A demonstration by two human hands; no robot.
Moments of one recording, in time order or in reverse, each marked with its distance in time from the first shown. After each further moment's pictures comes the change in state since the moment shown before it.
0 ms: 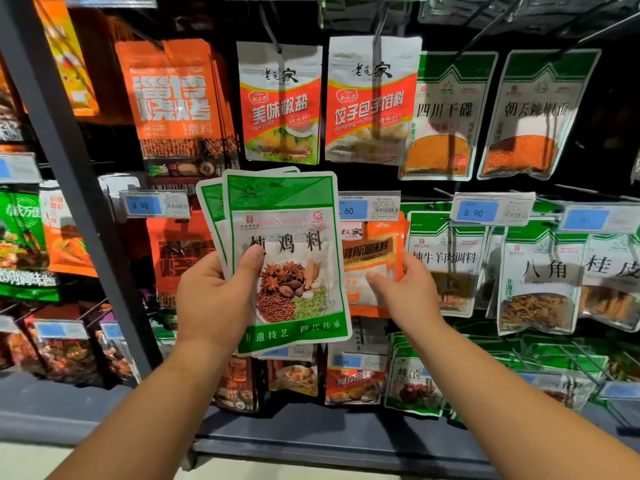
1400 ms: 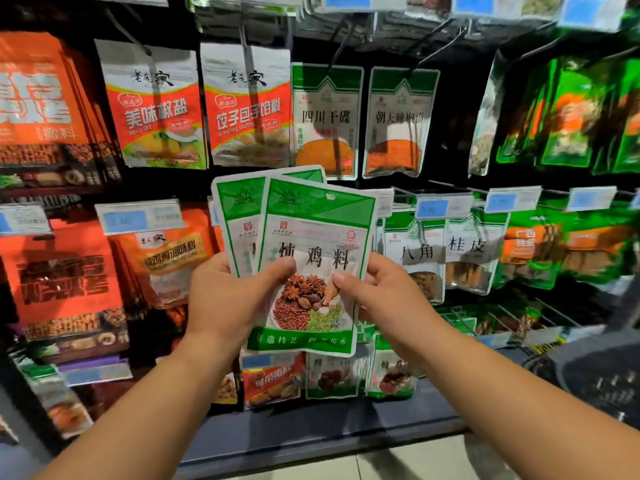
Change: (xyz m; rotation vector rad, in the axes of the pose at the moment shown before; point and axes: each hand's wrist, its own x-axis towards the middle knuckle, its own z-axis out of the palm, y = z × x) left_hand -0.057 0.045 0.117 -0.266 -0.342 -0.108; right_hand -0.056 -0.027 -0.132 0.235 -0.215 0.044
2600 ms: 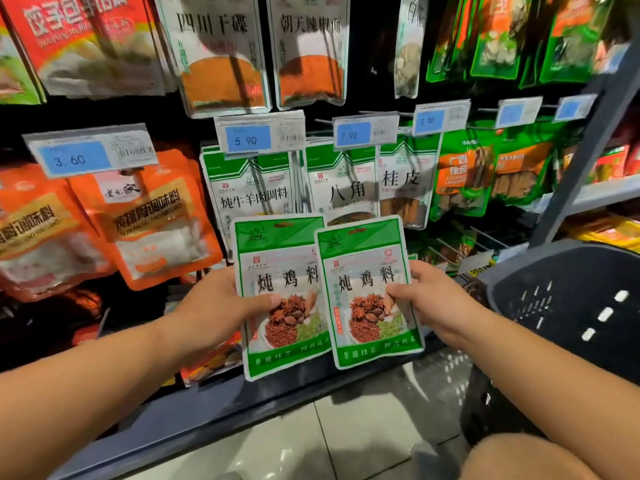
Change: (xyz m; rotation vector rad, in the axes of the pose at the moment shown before) left_hand 0.000 -0.098 0.057 0.335 -0.613 -0.330; right_hand -0.049 0.110 -0.148 -0.111 0.247 0.423
